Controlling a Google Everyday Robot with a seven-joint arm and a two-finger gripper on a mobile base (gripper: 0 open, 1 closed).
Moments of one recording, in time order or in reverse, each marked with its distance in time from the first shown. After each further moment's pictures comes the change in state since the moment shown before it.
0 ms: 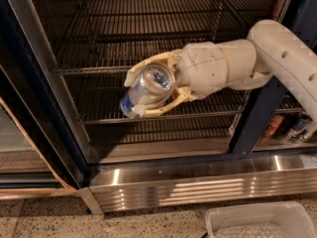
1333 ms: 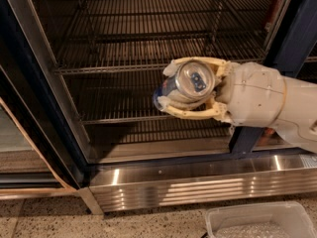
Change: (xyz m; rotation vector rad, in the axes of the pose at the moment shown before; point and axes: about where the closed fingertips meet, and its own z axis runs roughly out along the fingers) arm -0.039 0.011 -0.052 0.513 0.184 -0.052
